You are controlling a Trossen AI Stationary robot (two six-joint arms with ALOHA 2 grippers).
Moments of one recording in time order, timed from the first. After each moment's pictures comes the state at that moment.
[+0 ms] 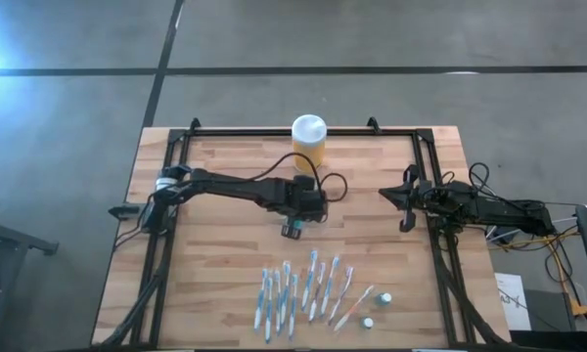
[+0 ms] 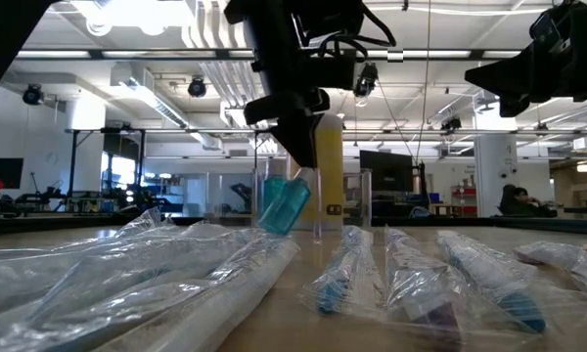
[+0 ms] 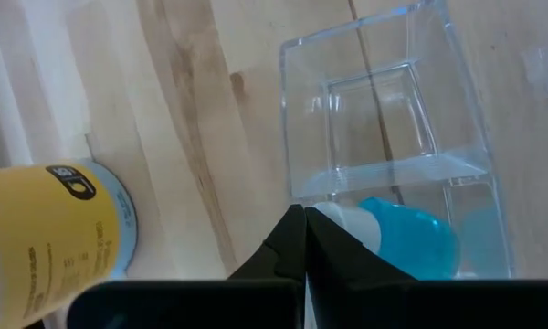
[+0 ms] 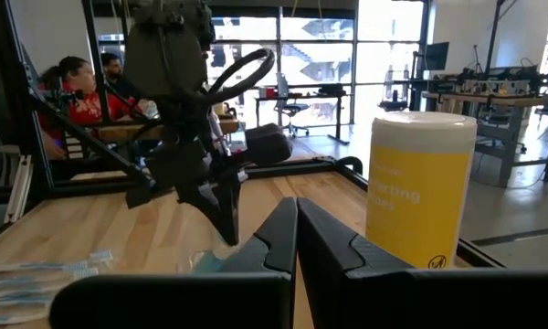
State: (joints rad) left arm -0.02 2.01 1.69 -0.86 -0.26 0.32; right arm -0.07 0.02 0.04 0.06 0.13 0.04
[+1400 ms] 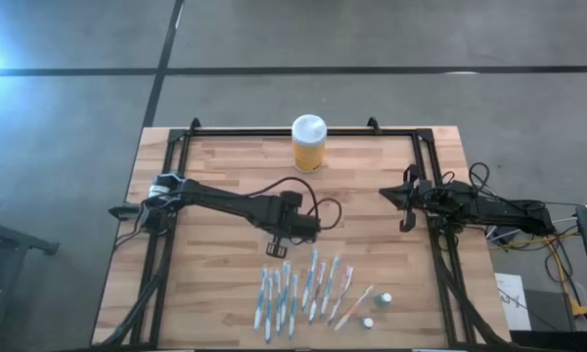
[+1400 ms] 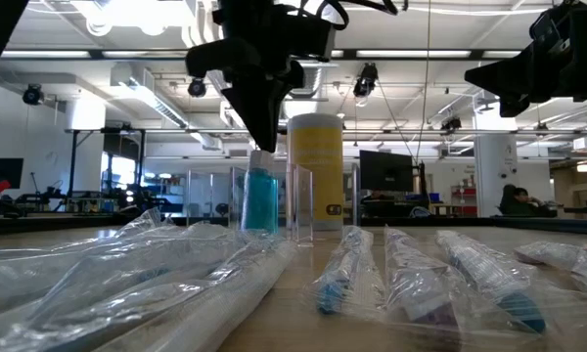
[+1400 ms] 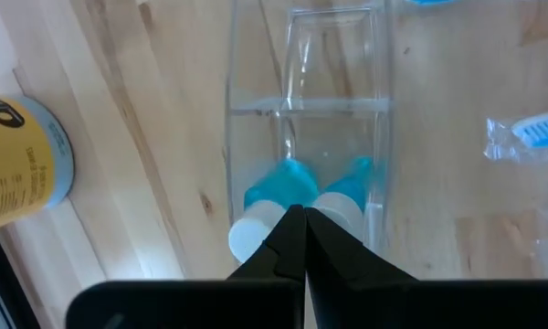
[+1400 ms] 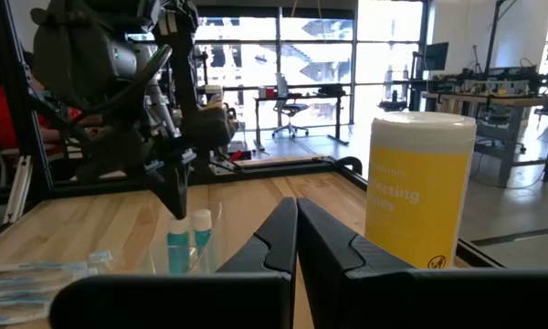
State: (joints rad) left arm -0.16 1.97 1.74 -1.13 -0.27 0.13; right arm -0.07 0.02 0.04 0.06 0.13 0.04
